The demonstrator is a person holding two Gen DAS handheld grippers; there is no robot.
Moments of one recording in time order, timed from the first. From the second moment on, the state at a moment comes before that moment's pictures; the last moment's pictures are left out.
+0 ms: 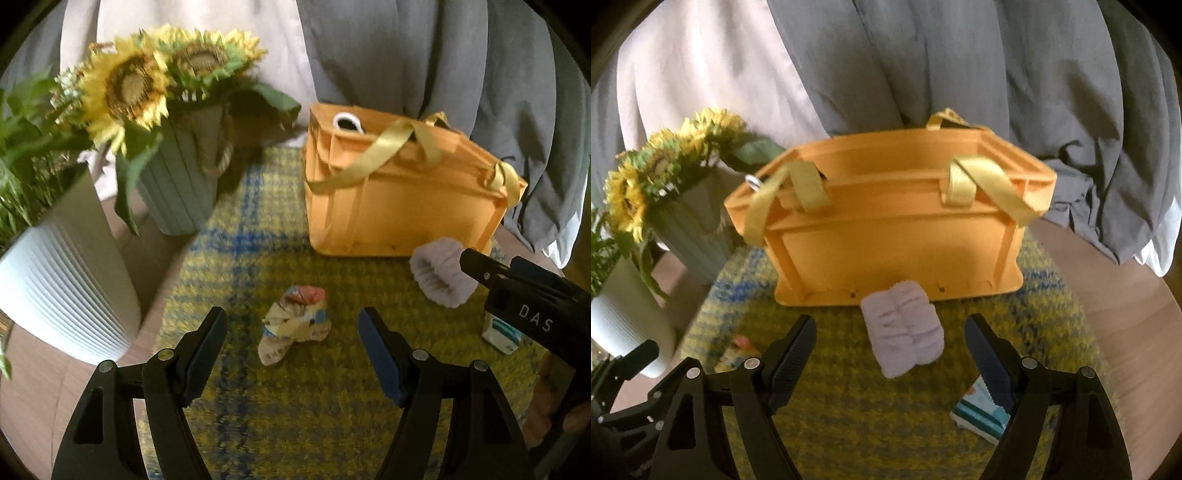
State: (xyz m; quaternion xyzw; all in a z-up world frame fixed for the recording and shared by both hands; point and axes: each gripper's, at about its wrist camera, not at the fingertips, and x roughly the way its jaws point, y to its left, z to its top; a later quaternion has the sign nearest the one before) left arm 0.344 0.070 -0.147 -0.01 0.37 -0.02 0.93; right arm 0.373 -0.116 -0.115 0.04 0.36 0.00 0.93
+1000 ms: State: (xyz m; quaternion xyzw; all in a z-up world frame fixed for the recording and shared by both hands) left arm 0.389 0.070 -0.201 -0.02 0.44 0.00 0.90; right arm 0.407 -0.122 -0.161 0.02 0.42 -0.01 0.91
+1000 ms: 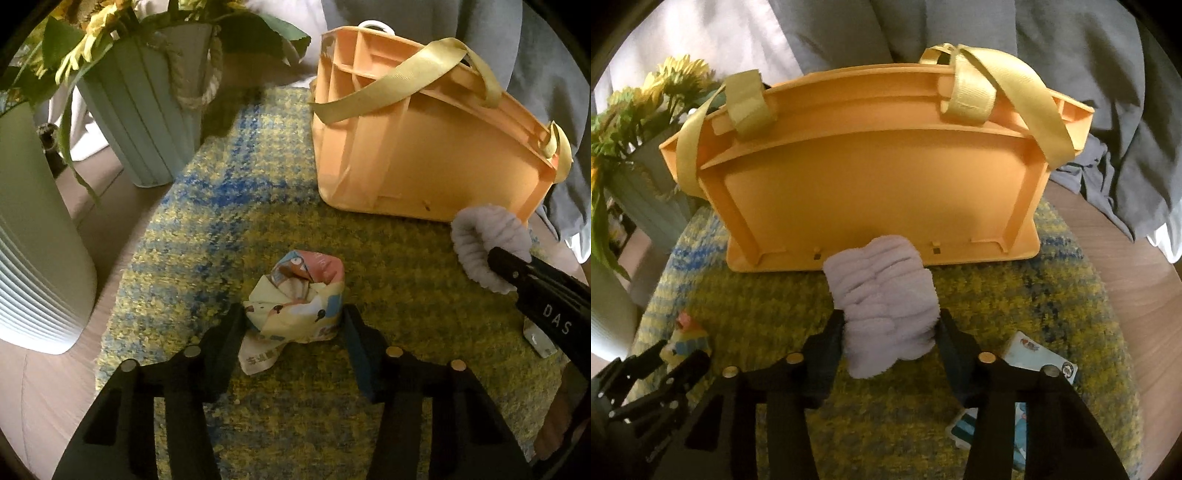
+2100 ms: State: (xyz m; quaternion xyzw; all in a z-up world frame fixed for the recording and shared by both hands) left arm 0.322 0.039 -0.092 -0.02 0.34 -0.03 0.94; right arm 0.328 -0.130 -0.071 0.02 0.32 0.03 0.95
